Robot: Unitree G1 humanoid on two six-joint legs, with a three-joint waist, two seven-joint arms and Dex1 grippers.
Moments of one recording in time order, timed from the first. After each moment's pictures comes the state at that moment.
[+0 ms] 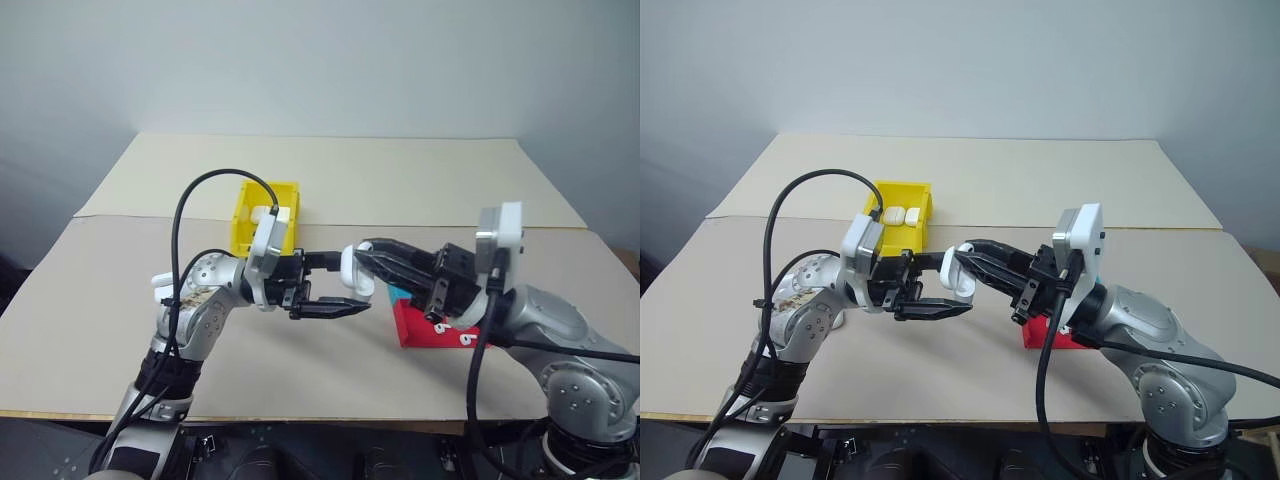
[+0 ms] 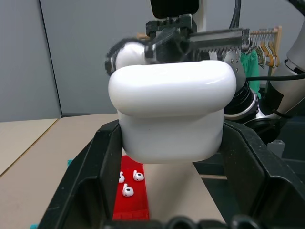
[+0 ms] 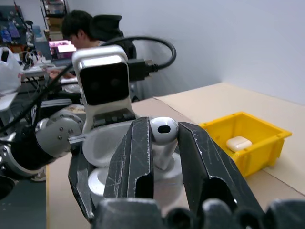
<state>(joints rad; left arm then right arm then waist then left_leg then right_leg) -0.58 0.39 -0.12 -0.12 -0.65 0.35 -1.27 -0.33 -0.49 -0.17 -0.73 0.87 0.76 0.59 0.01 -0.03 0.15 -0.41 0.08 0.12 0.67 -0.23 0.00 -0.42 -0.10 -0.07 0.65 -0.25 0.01</state>
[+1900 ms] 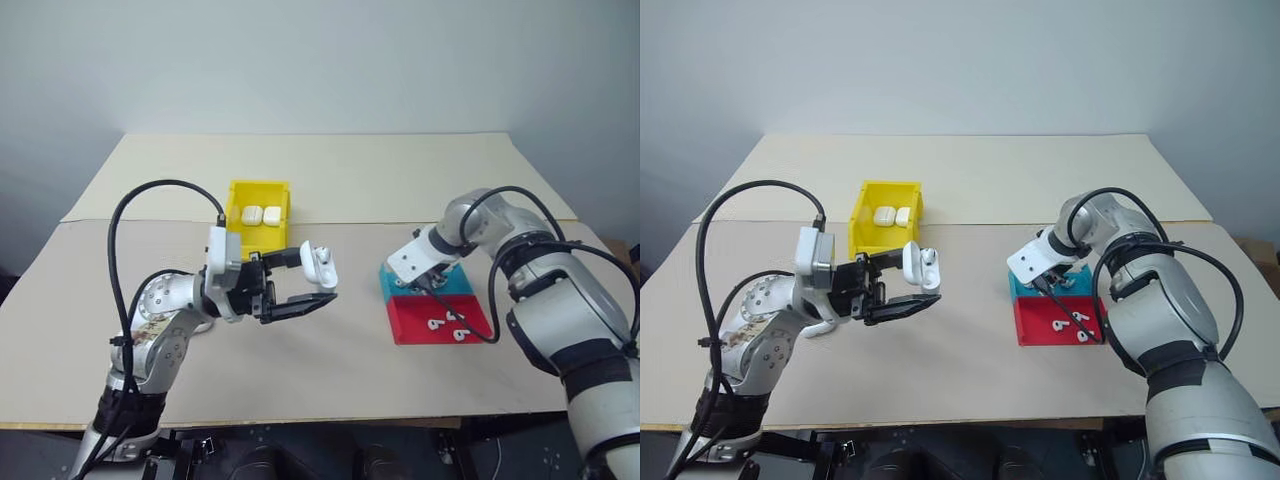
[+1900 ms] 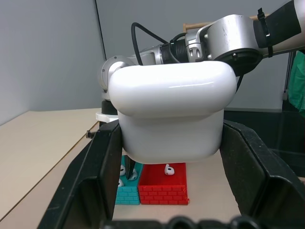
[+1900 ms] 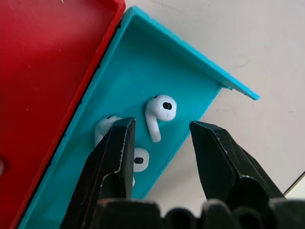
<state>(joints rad) -0.39 0.49 0.01 -0.30 -0.64 0.28 -1.11 -1.33 -0.55 0.66 1.26 -0.54 -0.73 1.20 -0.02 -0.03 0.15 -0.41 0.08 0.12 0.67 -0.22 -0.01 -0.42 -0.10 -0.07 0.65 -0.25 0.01</state>
